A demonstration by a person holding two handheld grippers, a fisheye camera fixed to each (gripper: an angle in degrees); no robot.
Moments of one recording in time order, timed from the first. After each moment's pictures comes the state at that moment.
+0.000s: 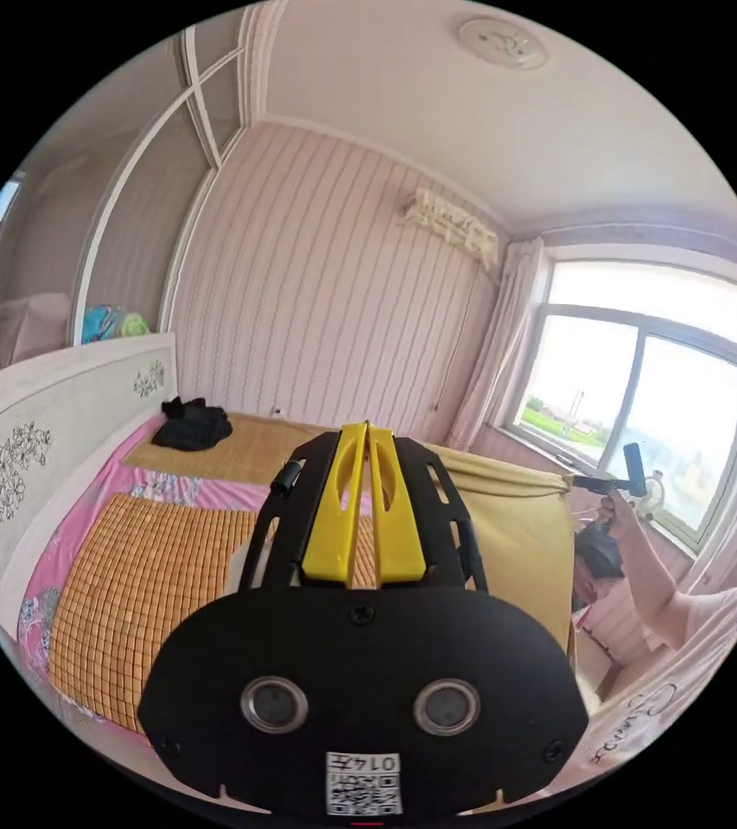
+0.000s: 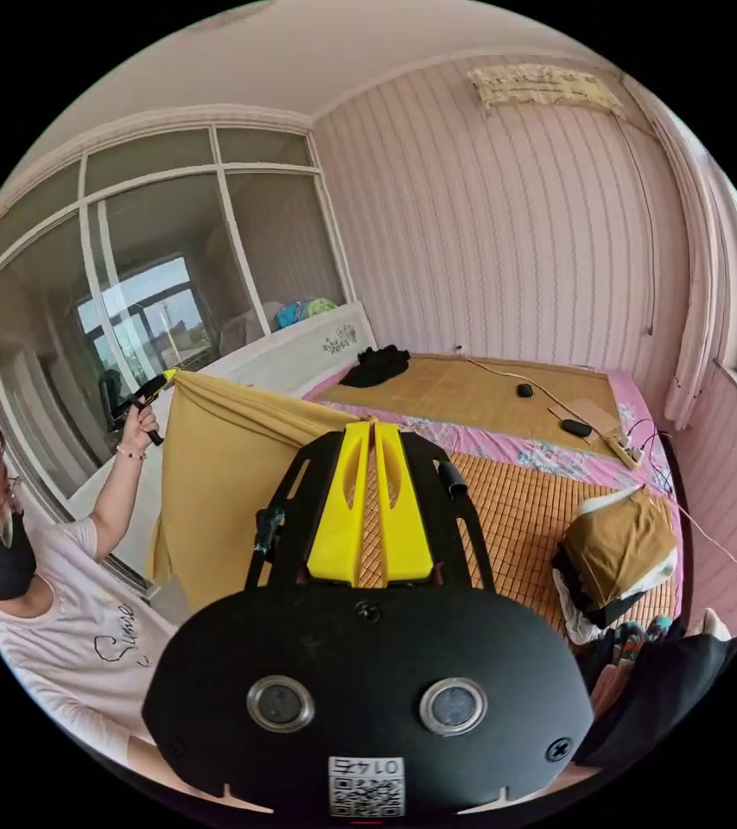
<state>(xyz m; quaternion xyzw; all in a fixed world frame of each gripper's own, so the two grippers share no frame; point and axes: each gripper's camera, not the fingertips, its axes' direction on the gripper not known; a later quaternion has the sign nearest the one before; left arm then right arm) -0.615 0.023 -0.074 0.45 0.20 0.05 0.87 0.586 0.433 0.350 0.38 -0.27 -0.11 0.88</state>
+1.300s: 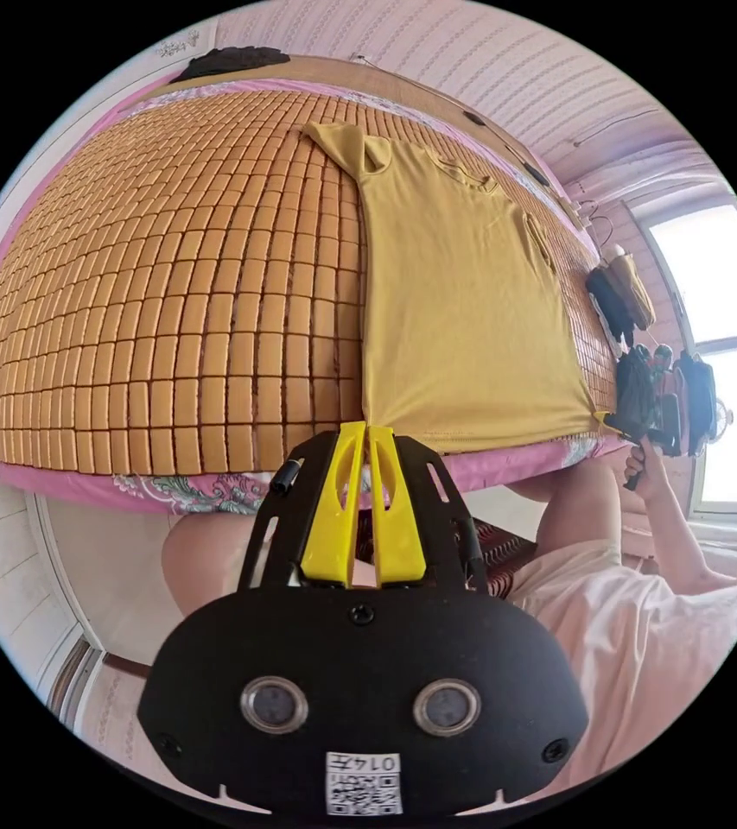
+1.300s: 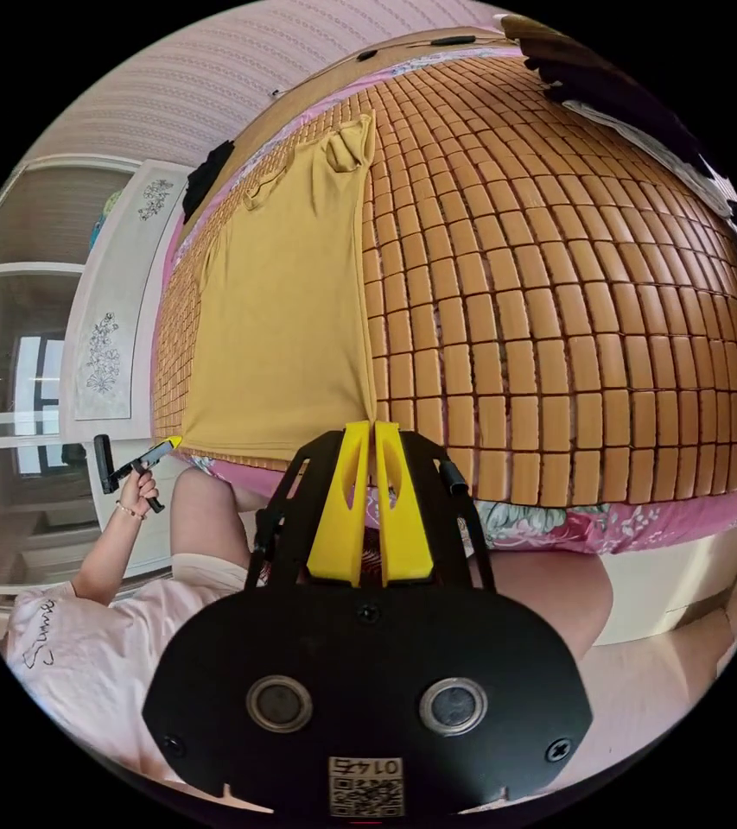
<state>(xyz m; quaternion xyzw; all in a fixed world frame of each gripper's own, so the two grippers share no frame) -0.447 -0.047 0.393 -0.08 0.17 0.01 0.98 0.547 0.287 0.701 0.00 -0.33 0.06 0.94</state>
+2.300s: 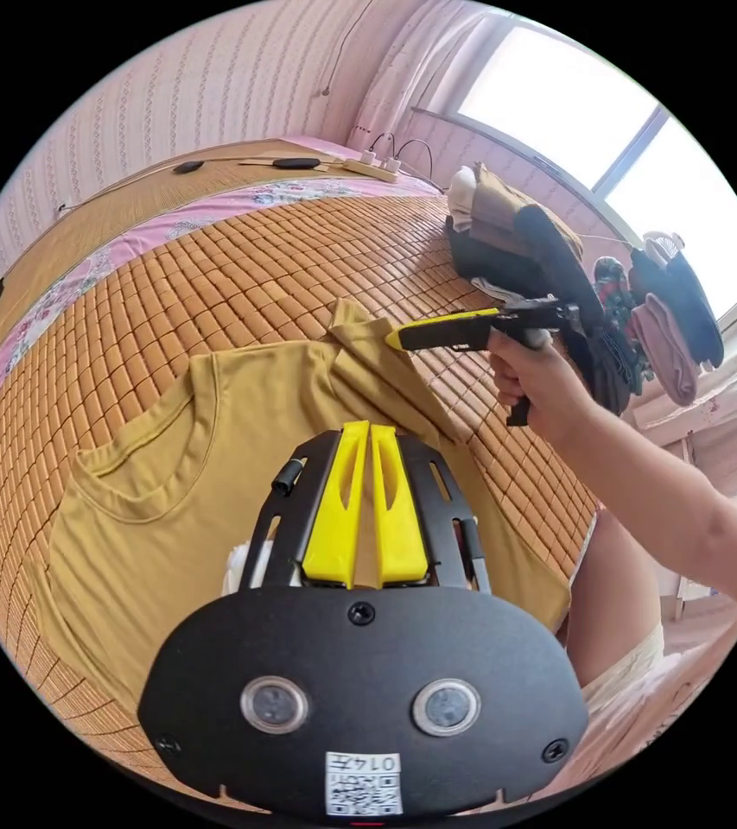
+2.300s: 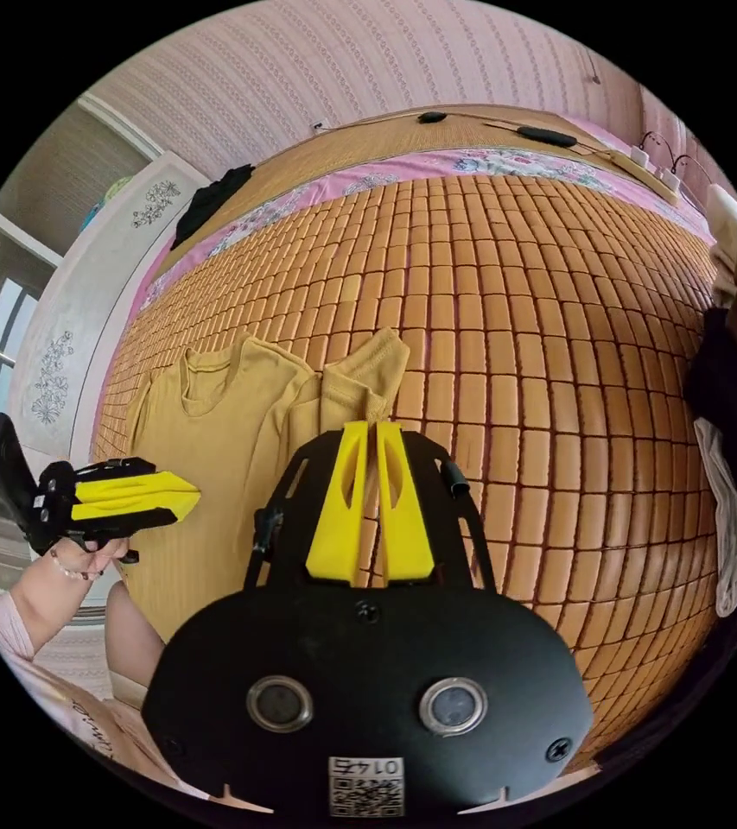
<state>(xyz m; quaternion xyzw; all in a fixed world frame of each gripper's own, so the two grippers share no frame) 0.027 -0.402 0.480 0.02 0.21 0.32 0.92 0.560 -0.013 0.693 0.16 -0.27 0.03 0.95</state>
